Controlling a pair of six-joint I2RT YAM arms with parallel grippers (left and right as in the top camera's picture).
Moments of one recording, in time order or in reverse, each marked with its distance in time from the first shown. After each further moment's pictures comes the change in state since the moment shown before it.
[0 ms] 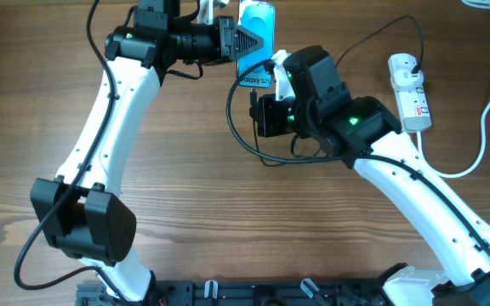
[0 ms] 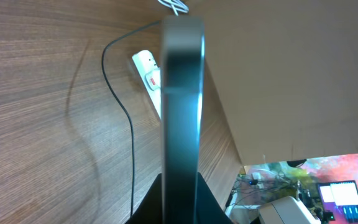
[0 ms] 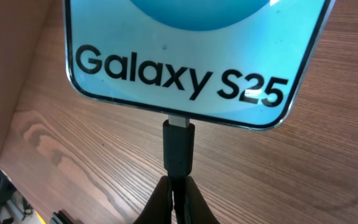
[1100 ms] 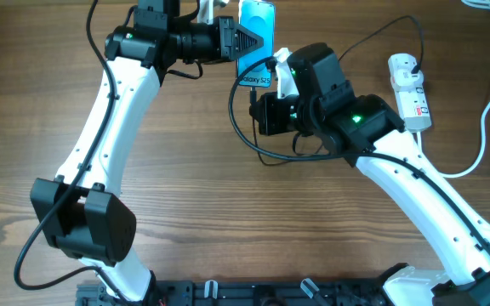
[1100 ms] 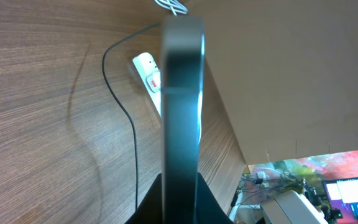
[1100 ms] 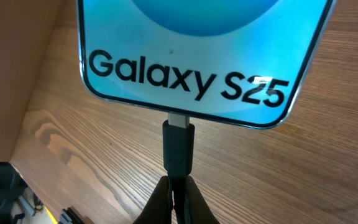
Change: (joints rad) left arm 0.000 0.000 0.000 0.007 0.002 0.025; right arm -0.019 0.000 0.002 0.010 -0.043 0.000
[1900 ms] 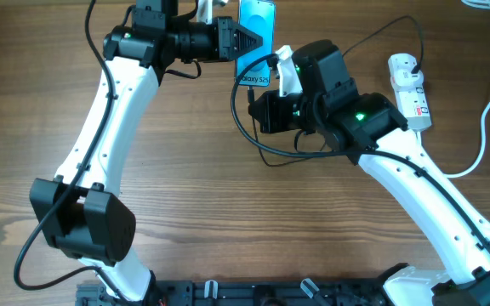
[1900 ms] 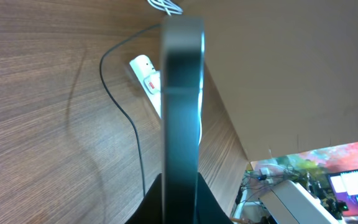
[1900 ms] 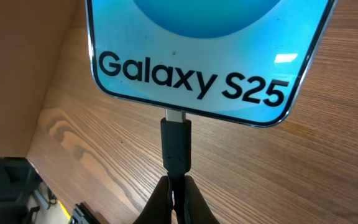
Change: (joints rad) left arm 0.006 0.000 0.000 0.003 0.027 0.047; right arm -0.022 0.000 0.000 0.012 -0.060 0.003
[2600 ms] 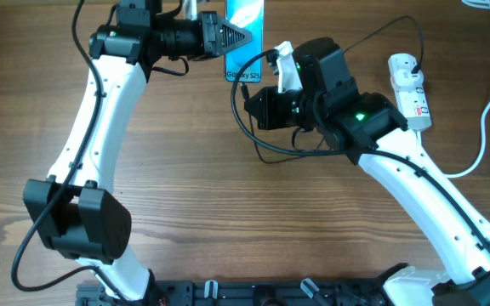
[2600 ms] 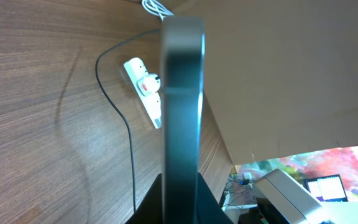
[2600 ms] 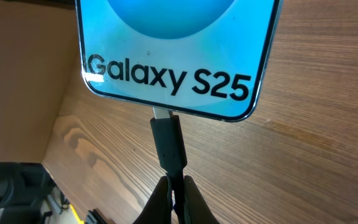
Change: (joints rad) left arm 0.056 0.000 0.000 -0.003 0.073 -0.044; right arm -0.001 0.000 0.000 0.050 -0.026 0.046
